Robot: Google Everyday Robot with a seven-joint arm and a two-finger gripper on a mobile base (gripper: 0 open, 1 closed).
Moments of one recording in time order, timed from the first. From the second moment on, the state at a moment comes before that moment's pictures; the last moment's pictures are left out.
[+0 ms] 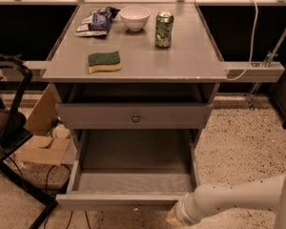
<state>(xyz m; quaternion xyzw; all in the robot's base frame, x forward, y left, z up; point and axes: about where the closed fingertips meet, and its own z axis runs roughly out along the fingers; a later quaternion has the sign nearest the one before) 0.374 -0.118 0.353 -0.53 0.82 0.17 0.13</state>
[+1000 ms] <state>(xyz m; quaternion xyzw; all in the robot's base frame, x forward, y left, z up) 0.397 -0.112 0.362 -0.53 0.82 0.16 0.16</state>
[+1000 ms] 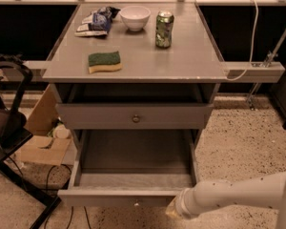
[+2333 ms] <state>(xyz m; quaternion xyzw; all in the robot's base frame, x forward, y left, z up) 0.482 -0.088 0.408 -0.52 0.81 0.14 0.24</state>
